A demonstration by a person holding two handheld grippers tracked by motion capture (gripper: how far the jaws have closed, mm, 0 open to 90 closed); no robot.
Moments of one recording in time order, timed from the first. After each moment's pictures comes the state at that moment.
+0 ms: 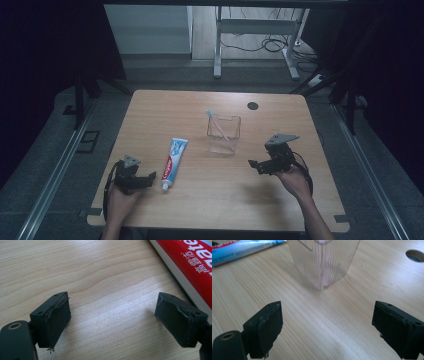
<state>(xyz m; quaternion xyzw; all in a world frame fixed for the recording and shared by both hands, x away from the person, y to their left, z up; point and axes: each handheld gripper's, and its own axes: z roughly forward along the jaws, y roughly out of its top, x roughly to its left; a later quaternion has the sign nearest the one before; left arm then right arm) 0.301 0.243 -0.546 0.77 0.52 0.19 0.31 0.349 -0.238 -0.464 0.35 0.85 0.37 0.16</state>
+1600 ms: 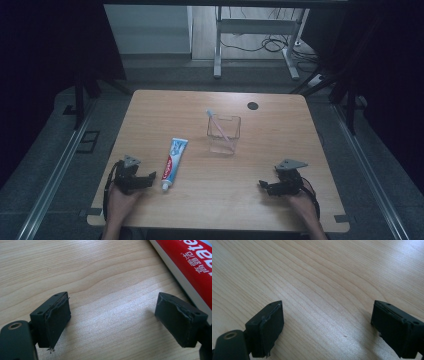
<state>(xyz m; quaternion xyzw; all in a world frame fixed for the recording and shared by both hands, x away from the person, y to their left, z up) 0.301 0.243 -0.546 0.77 0.52 0.19 0.31 0.314 -0.281 -0.542 0.38 0.84 0.36 0.16</state>
